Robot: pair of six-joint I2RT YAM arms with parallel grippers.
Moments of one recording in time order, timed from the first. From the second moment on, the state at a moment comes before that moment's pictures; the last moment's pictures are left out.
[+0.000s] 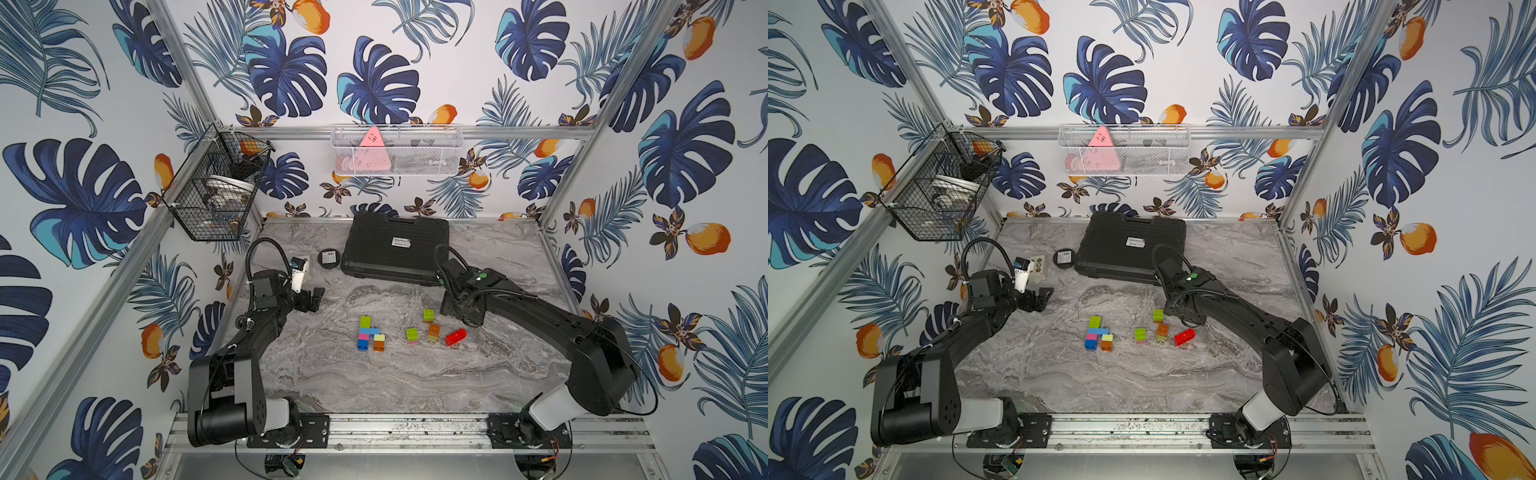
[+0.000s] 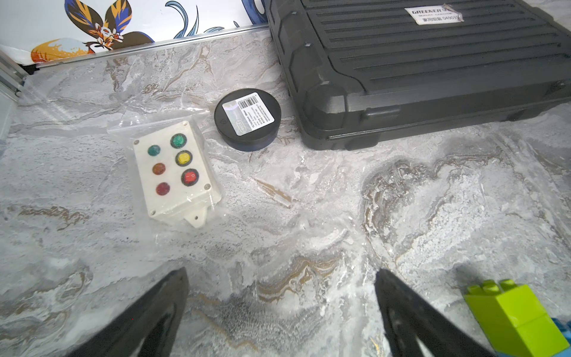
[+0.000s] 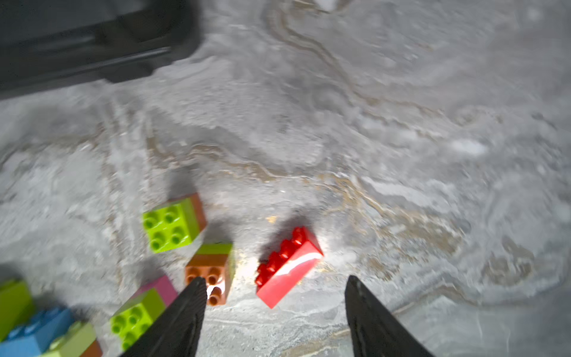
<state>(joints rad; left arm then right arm) 0.25 1.35 0.63 0.07 0.44 0.28 0.64 1.56 1.18 -1.00 0.33 1.03</state>
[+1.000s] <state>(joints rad) 0.25 1.34 0.62 0.07 0.45 0.29 0.63 1.54 0.86 -0.70 0.24 1.42</state>
